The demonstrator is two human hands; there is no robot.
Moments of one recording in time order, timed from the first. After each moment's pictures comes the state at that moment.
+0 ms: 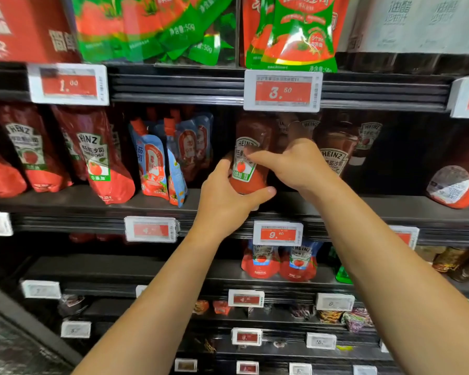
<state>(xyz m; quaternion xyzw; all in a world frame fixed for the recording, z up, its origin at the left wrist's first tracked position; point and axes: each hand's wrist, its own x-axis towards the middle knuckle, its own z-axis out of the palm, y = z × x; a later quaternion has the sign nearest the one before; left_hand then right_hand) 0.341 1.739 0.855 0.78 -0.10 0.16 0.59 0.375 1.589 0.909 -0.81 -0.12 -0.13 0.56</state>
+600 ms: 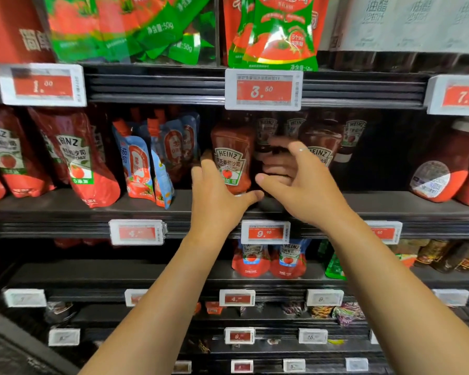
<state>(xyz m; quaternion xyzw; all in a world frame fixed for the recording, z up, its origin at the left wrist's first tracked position) 0.348 1.721 0.847 0.85 0.00 0.26 0.45 0.339 1.555 0.884 -0.84 -0.16 -0.15 0.50</state>
